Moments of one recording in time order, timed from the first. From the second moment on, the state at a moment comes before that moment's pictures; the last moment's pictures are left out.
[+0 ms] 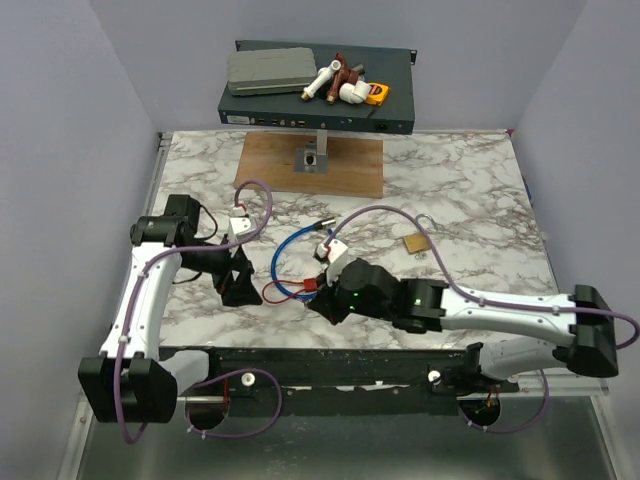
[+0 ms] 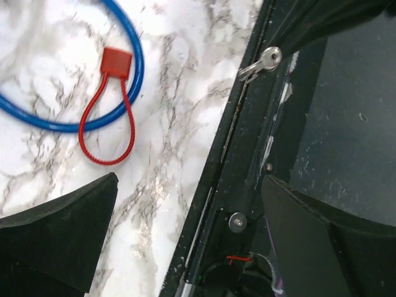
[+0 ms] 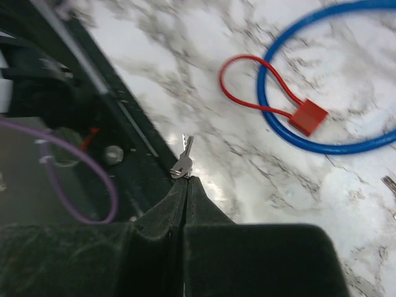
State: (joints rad) left arm -0.01 1.17 1.09 -1.38 0.95 0.93; right arm 1.28 1.32 0.93 -0.20 0.19 0.44
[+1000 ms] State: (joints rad) left arm -0.17 1.06 1.14 -1.56 1.51 1.12; right arm 1.28 1.07 0.98 0.07 -0.09 0.45
